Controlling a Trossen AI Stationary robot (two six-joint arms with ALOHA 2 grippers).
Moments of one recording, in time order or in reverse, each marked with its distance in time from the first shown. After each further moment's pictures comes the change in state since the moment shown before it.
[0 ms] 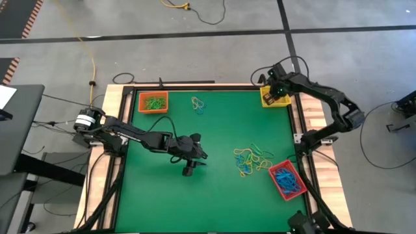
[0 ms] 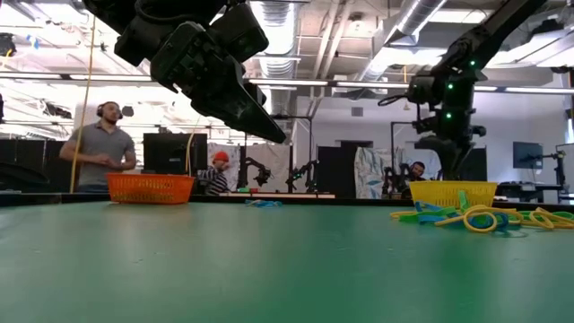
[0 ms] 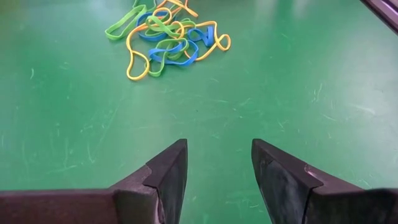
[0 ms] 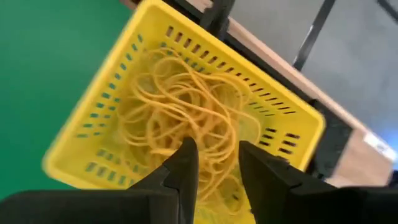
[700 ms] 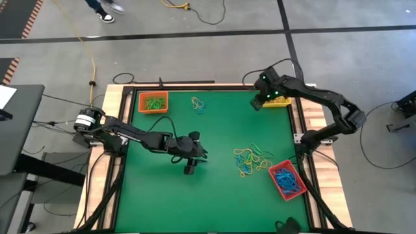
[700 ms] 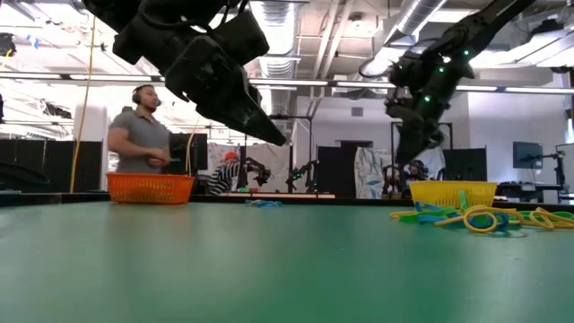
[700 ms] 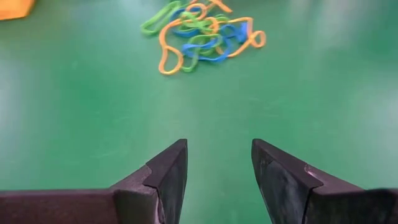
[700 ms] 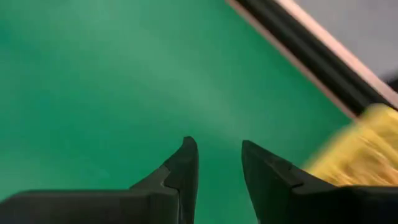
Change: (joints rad) left arm 0.000 0.000 0.000 -0.005 -0.110 -0.010; right arm 0.194 -0.027 0.000 0.137 -0.394 0.040
